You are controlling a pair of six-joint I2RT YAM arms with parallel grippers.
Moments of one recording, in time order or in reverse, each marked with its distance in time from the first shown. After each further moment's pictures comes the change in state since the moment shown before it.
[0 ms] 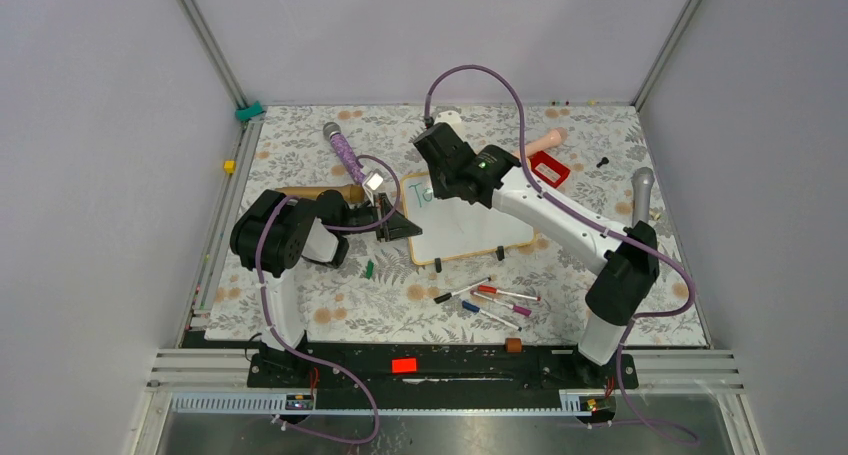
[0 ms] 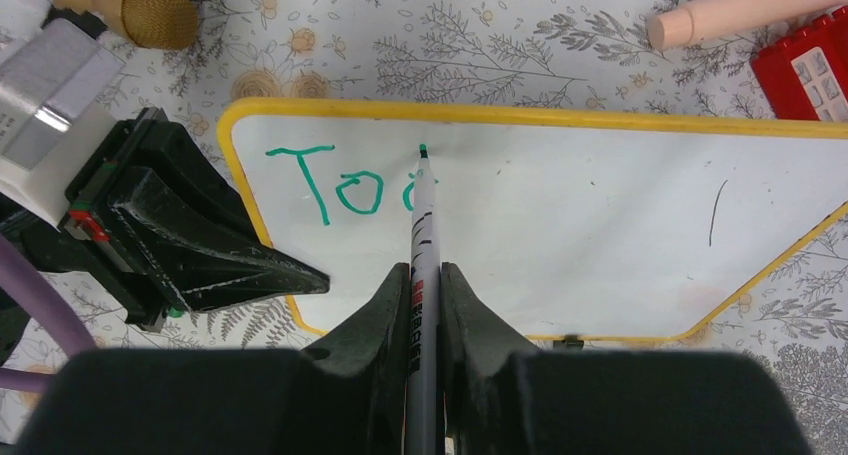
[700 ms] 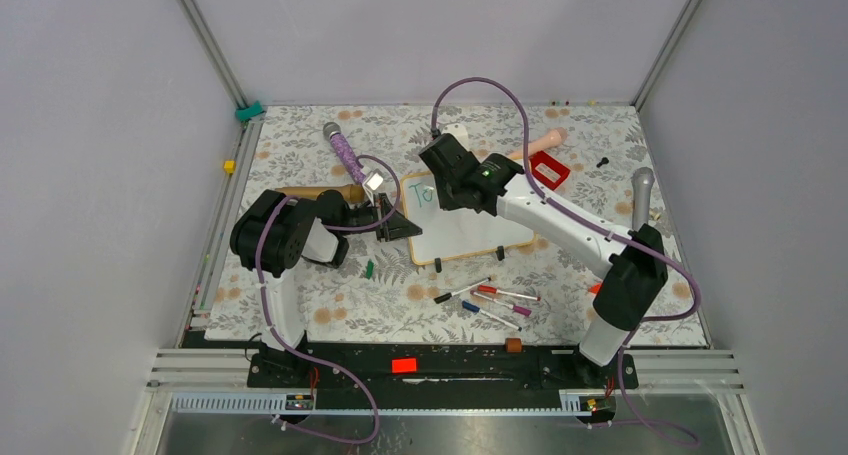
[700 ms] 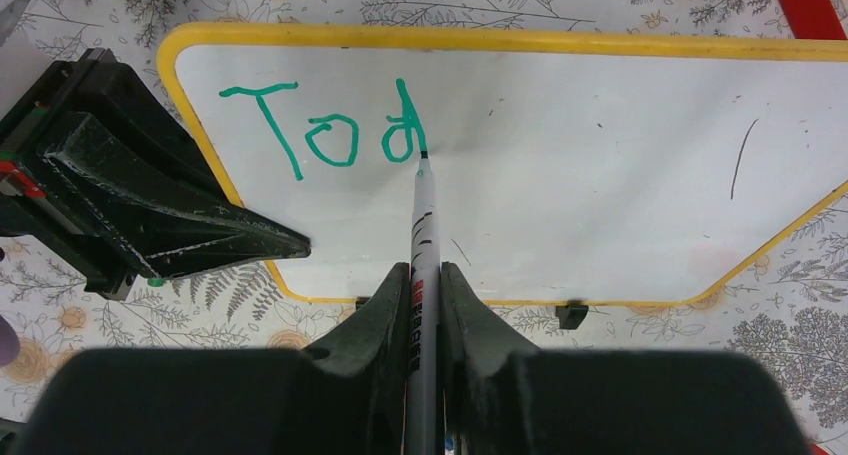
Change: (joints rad) left arm 0.000 0.000 0.000 -0.006 -0.003 -0.001; right arm 0.000 -0.046 -0.113 -0.002 -0.028 0.046
